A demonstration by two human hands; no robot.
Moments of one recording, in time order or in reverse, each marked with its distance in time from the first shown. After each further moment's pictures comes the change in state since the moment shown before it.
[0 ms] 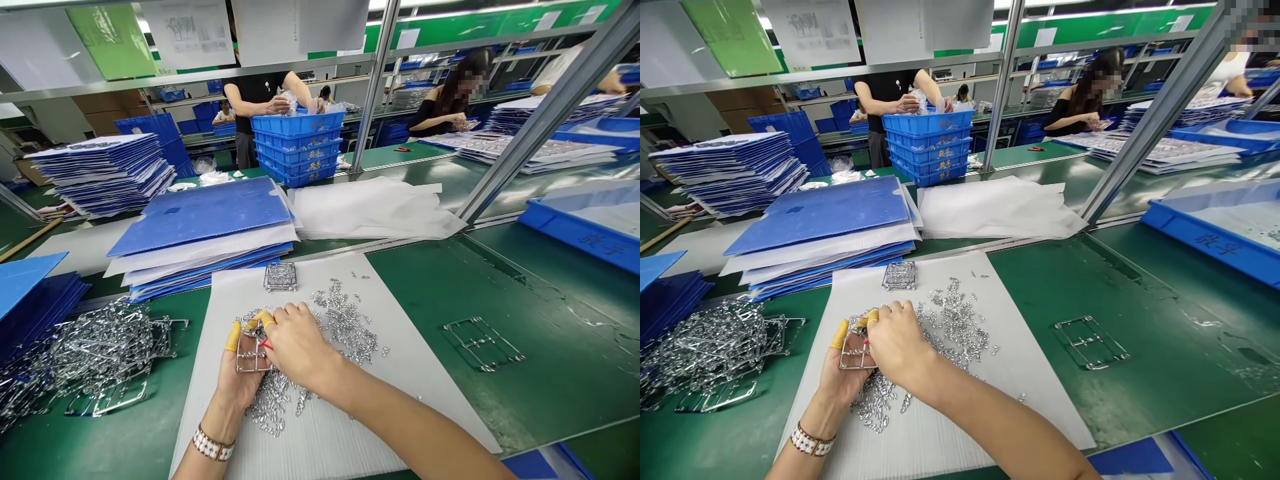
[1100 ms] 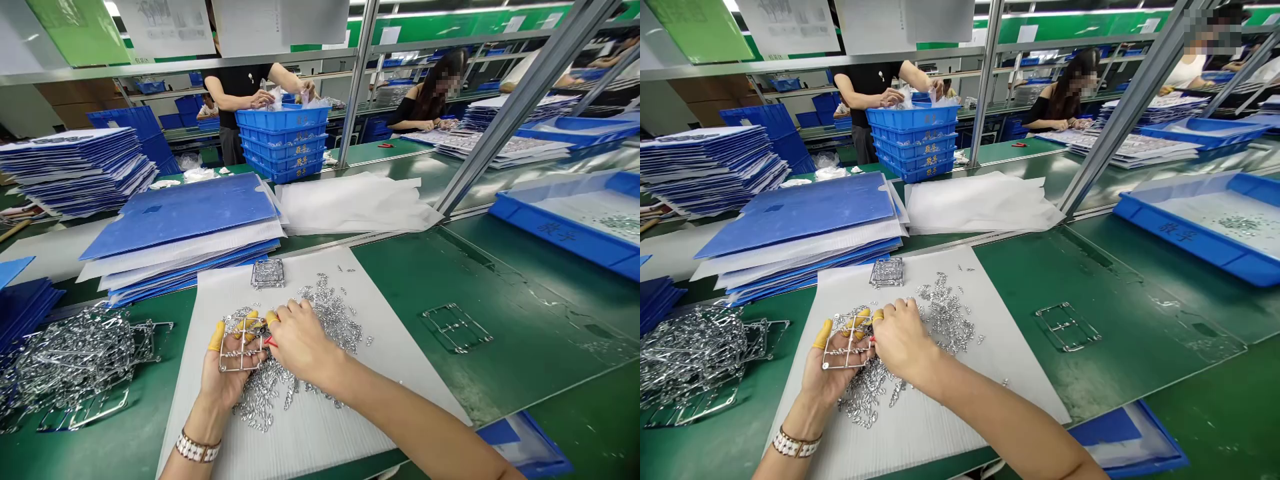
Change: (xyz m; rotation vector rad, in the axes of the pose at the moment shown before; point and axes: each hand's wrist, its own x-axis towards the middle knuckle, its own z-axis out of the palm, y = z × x) left_hand -0.002 0.006 -0.004 0.018 -0.063 -0.101; right_hand -0.019 0.019 0.008 -0.026 -0.005 0.059
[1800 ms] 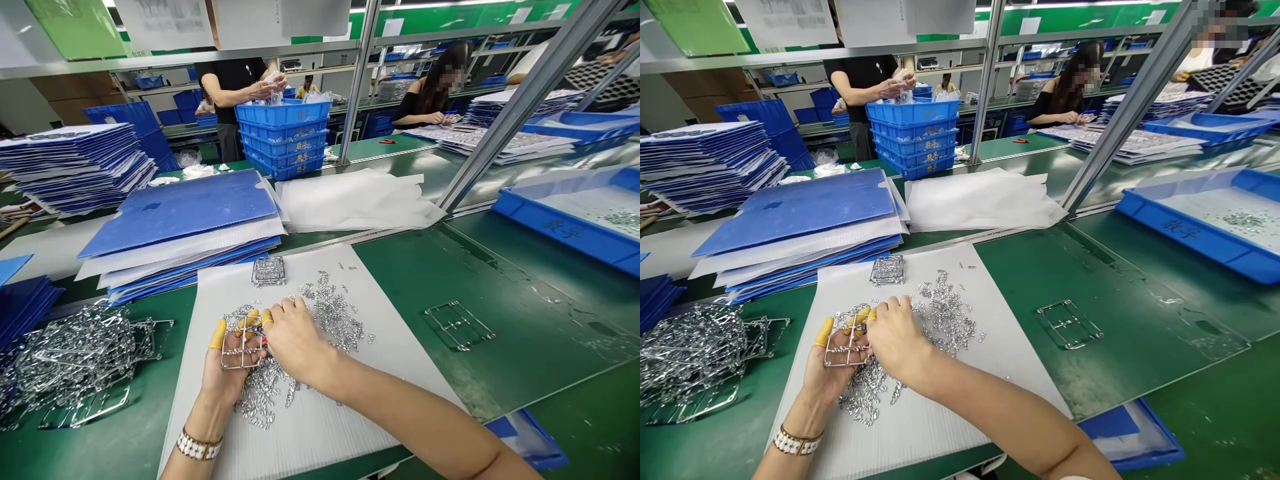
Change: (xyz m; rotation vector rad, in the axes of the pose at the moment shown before) left_hand 0.001 0.000 -0.001 0.071 0.112 0.031; right_hand 0.007 -0.008 0.000 -0.061 -0.019 -0.060
